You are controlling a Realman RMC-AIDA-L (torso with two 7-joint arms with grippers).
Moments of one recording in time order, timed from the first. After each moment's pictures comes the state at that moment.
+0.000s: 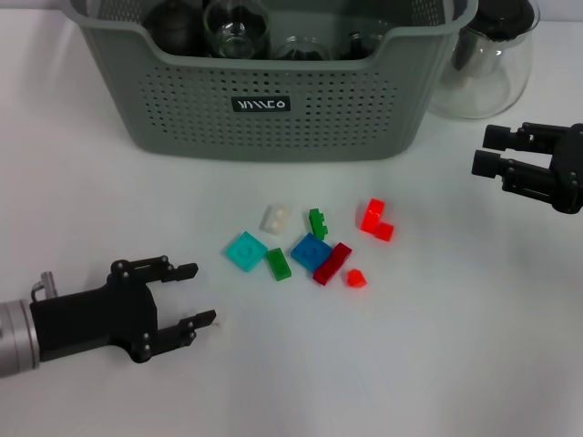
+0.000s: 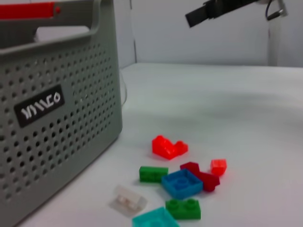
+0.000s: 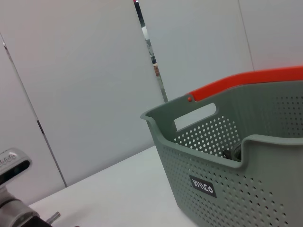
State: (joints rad) left arm -0.30 -2.18 0.39 0.60 2.30 1.59 -0.71; right arm 0.42 2.04 -0.63 -0.73 -1.91 -1.71 1.44
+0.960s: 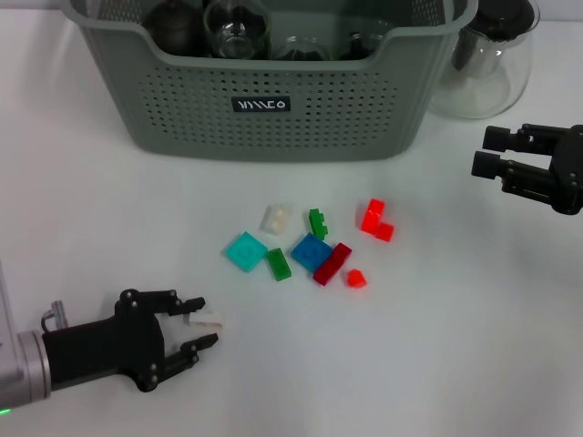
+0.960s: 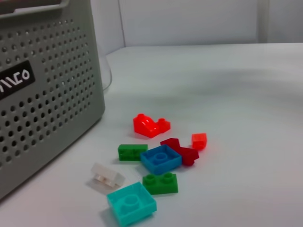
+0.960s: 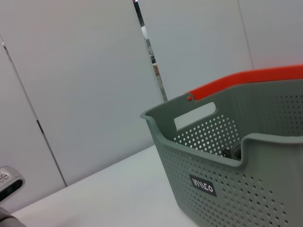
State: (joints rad) left arm -0.27 -2.18 0.38 0.51 2.33 1.52 -0.58; right arm 0.42 2.04 -0.63 -0.73 -1.91 -1.71 1.44
